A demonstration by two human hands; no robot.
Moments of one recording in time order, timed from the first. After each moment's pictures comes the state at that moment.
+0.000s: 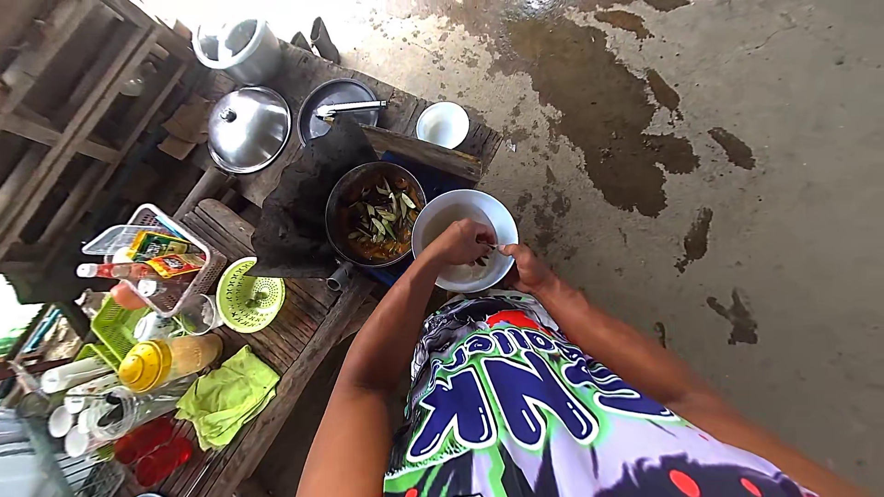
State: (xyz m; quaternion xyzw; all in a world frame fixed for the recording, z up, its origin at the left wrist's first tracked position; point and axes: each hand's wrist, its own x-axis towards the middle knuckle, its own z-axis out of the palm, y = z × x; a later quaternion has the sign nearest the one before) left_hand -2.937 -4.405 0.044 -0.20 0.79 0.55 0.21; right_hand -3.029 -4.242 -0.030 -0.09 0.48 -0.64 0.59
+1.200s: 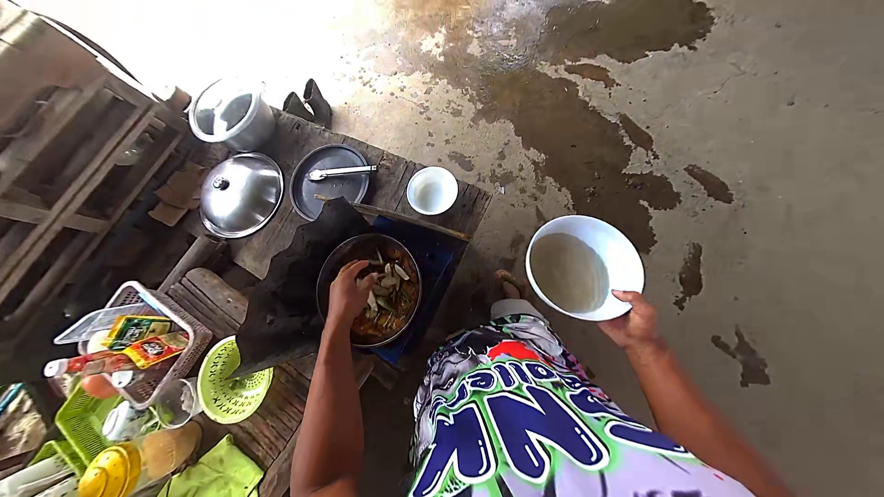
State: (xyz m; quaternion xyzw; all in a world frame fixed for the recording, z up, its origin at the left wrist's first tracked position) left_hand -2.847 -4.566 0.010 -0.49 0.79 0.36 -0.01; right_hand -3.179 -4.173 -0.038 0.06 0.51 -0.77 0.36
